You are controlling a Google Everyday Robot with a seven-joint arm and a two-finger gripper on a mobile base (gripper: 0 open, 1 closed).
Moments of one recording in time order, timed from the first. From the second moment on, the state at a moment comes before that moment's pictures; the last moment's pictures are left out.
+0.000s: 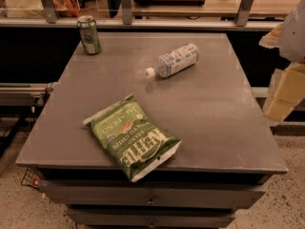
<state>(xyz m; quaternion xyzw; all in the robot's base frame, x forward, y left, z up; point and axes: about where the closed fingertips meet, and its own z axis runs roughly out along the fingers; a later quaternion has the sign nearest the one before) 0.438 -0.217 0.976 -0.60 0.78 -0.03 0.16</state>
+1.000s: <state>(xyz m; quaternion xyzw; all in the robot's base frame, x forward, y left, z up) 0.507 -0.109 0.984 -0.58 0.78 0.06 0.25</state>
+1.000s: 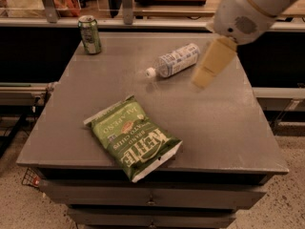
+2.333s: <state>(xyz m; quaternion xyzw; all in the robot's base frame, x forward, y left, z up) 0.634 0.056 0.960 -0.48 0.76 0.22 0.38</state>
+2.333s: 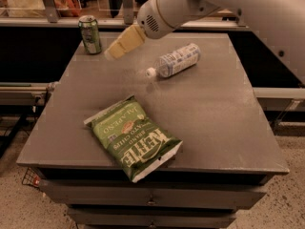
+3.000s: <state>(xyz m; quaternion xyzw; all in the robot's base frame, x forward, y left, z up) 0.713 0.131 0.923 -0.43 0.75 0.26 0.42</state>
